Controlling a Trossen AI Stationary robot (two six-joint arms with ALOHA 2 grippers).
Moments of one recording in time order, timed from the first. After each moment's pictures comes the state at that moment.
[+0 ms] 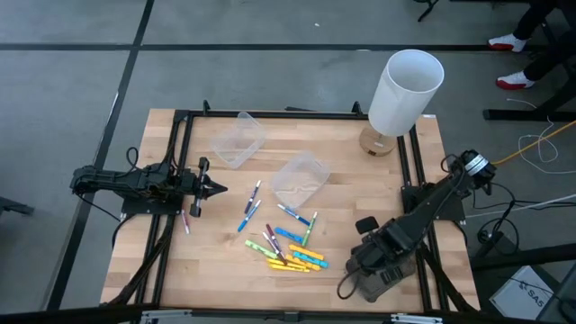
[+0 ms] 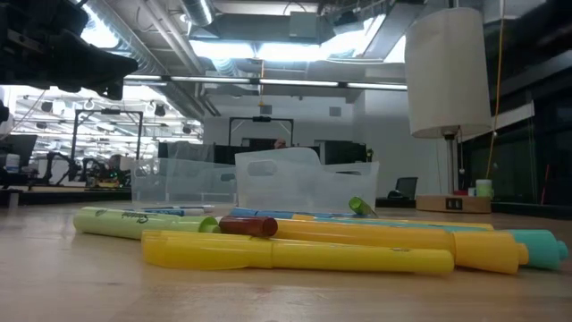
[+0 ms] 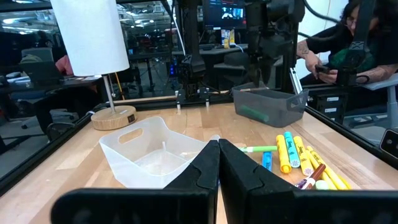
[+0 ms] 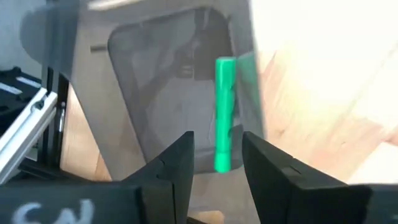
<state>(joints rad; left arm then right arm) -0.06 0.00 0.01 0.01 -0.03 0.07 0.68 1.55 1.24 -1.13 -0.08 0.32</state>
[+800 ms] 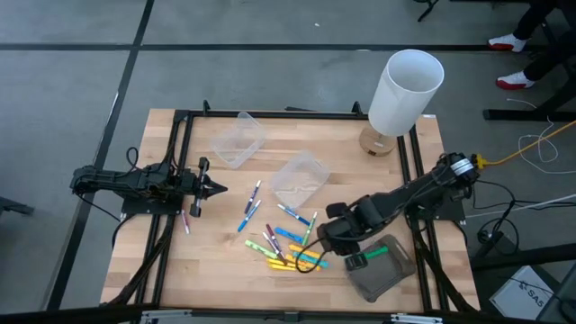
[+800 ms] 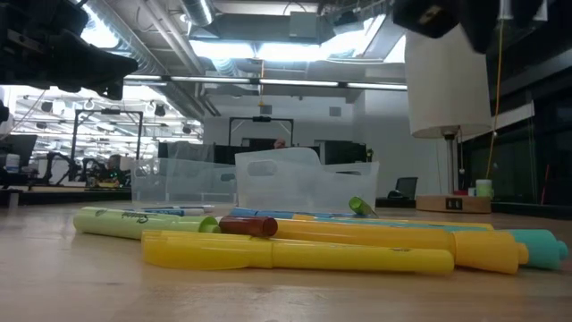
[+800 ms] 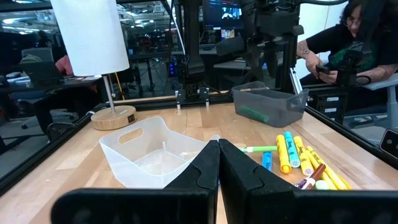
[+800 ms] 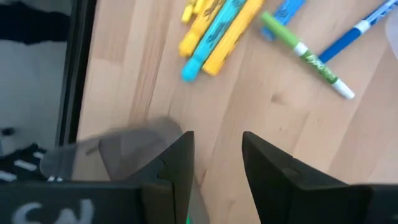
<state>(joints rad) -0.06 0.00 0.01 0.01 -0.03 0.07 0.44 1.69 1.53 -1.13 -0.07 0.19</state>
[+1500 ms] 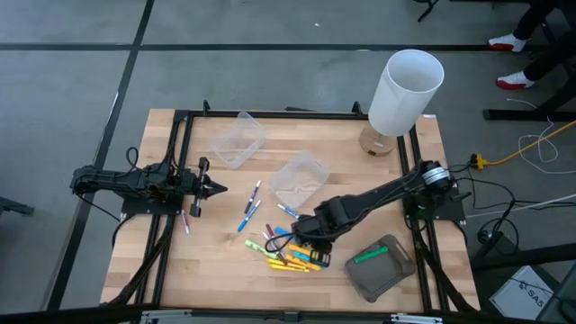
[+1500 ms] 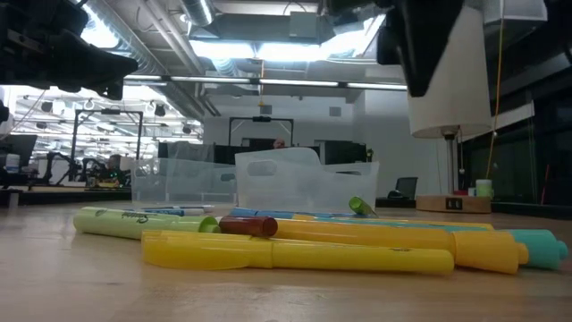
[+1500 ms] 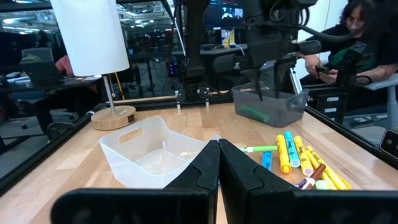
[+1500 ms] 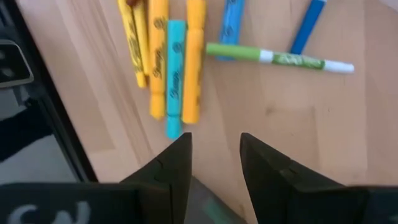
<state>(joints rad) -0.06 0.00 0.01 0.01 -0.03 0.07 0.37 1.92 1.72 -1.17 -0.07 0.62</state>
